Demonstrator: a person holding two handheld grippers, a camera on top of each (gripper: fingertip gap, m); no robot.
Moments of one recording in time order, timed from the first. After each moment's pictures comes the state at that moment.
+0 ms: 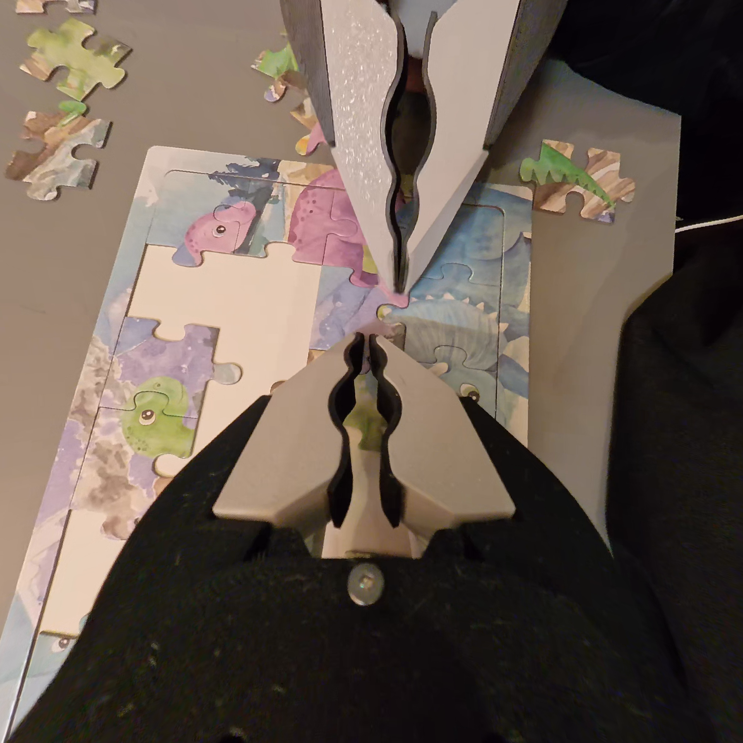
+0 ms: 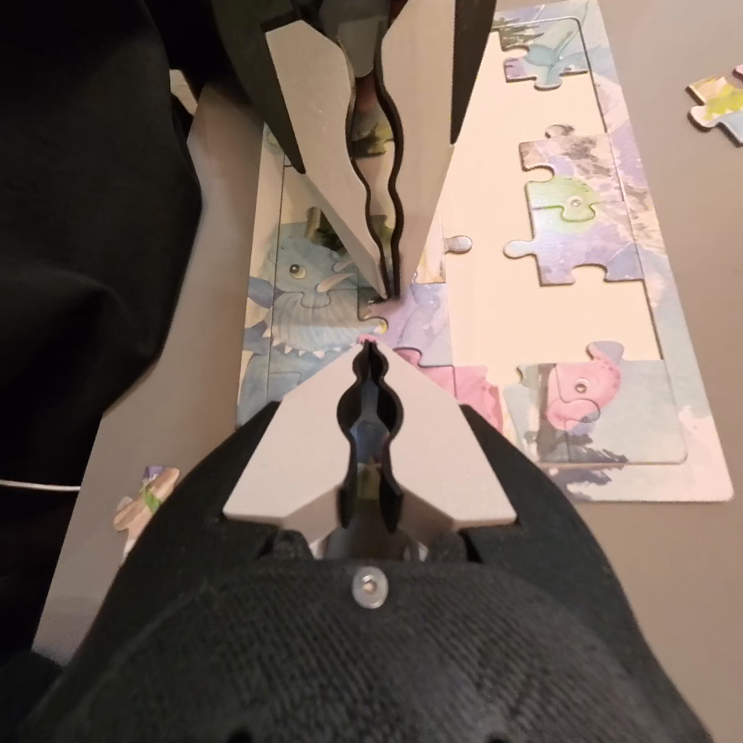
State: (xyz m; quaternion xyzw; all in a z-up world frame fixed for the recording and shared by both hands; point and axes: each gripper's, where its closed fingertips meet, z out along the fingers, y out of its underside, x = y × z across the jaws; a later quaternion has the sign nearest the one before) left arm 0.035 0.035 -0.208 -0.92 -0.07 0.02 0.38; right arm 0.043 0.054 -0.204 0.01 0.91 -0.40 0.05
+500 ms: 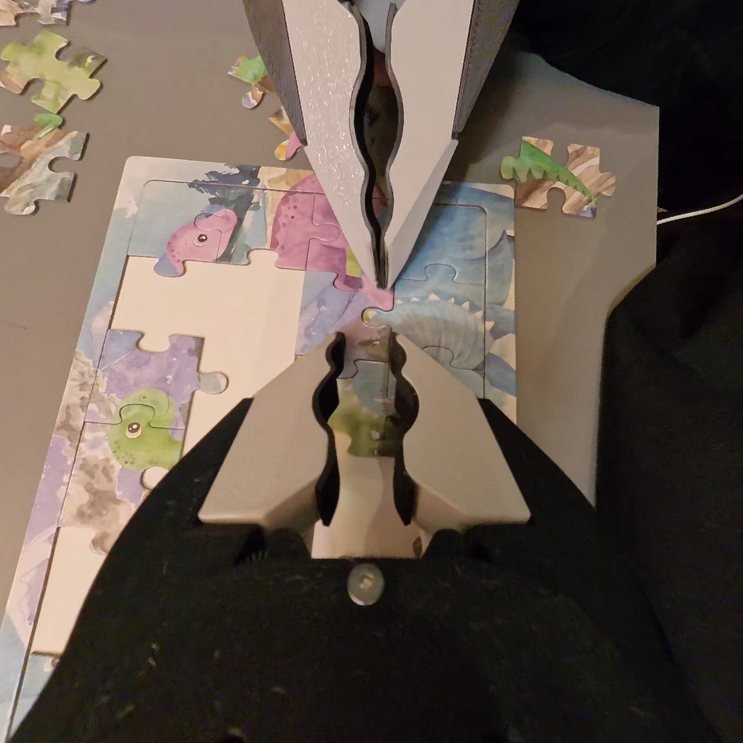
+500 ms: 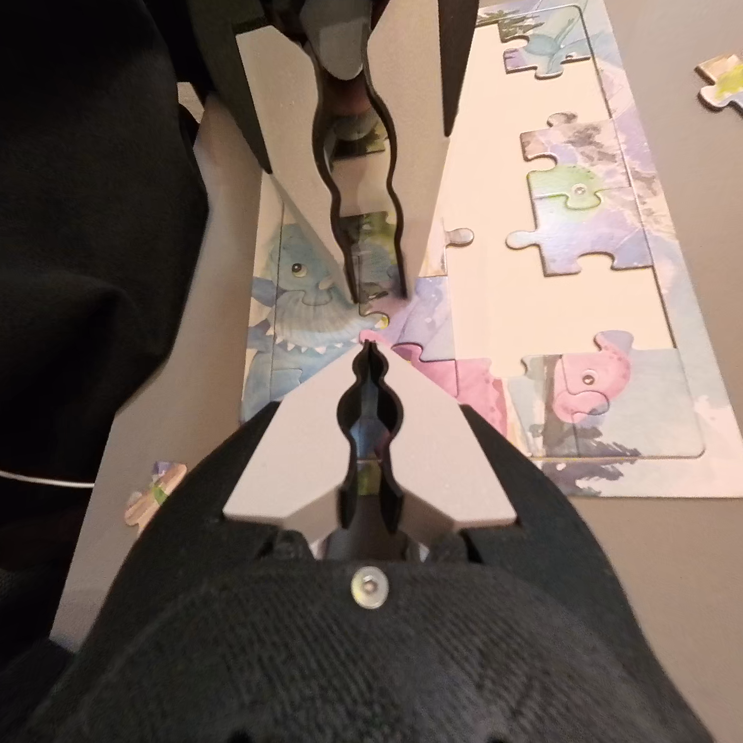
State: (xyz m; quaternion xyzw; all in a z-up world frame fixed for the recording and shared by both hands) left arm 0.042 0.038 -0.208 -0.92 -0.05 0.01 0.38; right arm 0.044 0.055 -0.205 0.02 0.91 -0.41 0.08
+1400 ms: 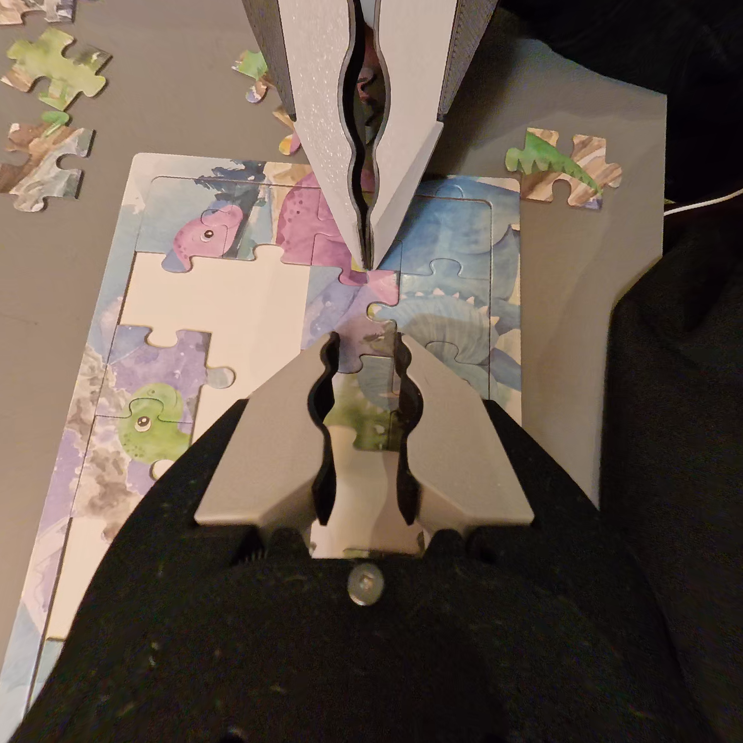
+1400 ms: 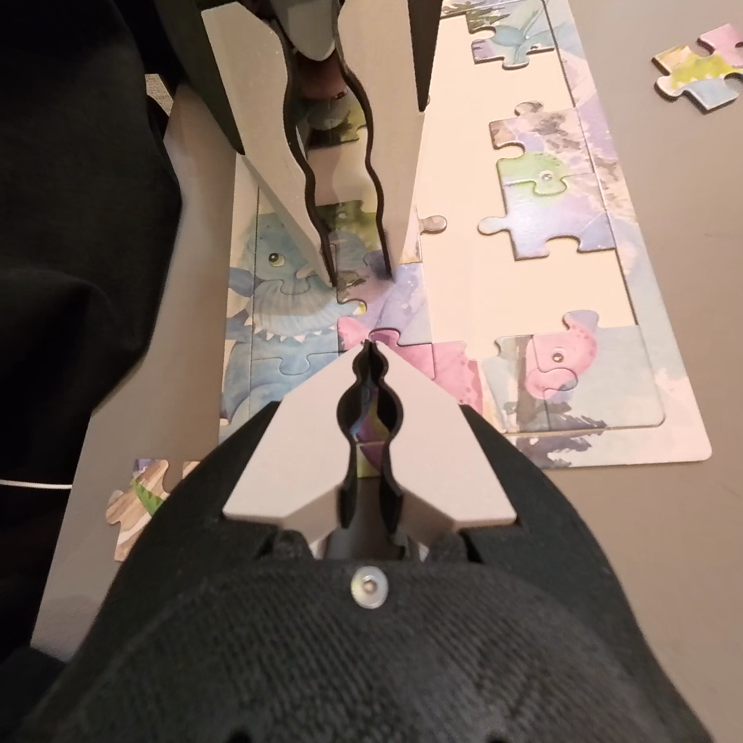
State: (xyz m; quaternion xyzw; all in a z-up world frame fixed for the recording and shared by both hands) left arm 0.040 0.035 -0.208 -0.93 -0.05 0.02 0.37; right arm 0.034 0.063 -0.206 0.04 0.91 -0.40 0.05
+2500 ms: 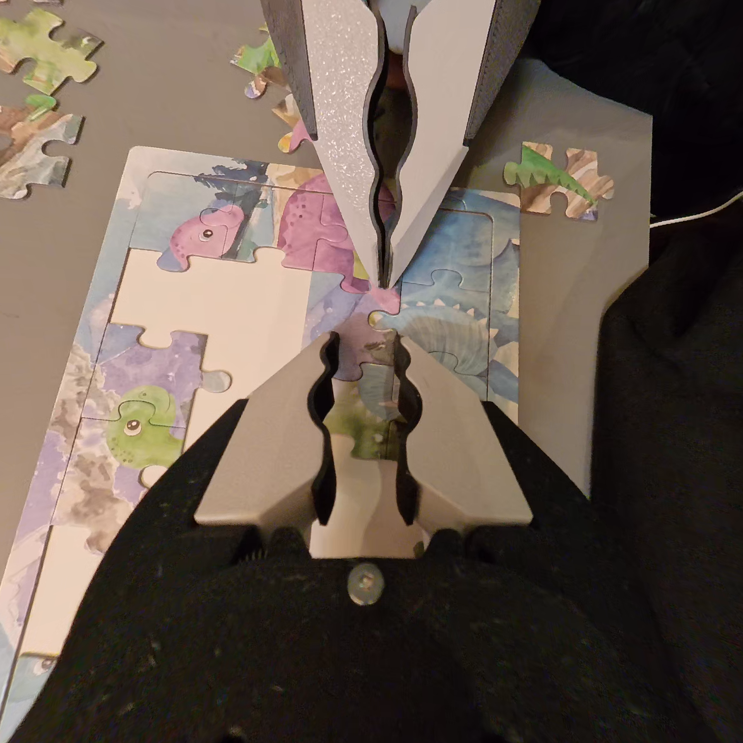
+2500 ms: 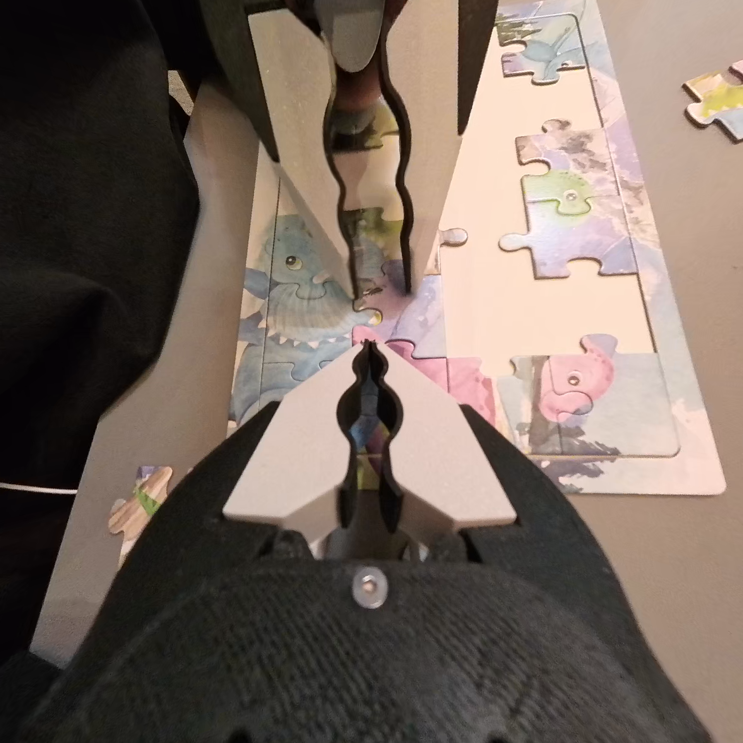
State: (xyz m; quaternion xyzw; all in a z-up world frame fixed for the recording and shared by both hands) left arm 0.040 0.035 -0.208 -0.92 -0.06 0.00 0.38; right arm 0.042 0.054 -0.206 0.01 0.91 -0.41 0.05
